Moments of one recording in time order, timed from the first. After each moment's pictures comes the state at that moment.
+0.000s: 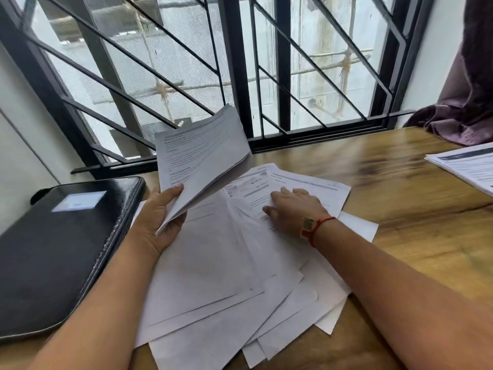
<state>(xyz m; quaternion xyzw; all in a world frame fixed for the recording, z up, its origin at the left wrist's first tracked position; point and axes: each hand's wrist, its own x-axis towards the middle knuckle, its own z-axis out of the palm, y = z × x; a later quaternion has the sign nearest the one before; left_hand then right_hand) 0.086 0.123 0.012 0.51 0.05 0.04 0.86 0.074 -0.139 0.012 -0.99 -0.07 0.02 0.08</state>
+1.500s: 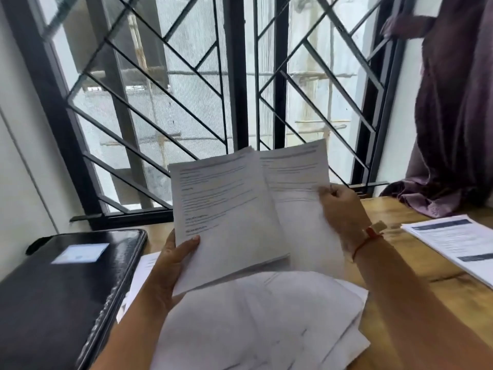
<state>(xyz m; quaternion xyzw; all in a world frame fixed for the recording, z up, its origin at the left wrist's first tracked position) 0.067 0.110 0.033 0.47 -0.05 0.01 0.88 0.097 -0.207 0.105 -0.76 0.05 -0.26 0.60</state>
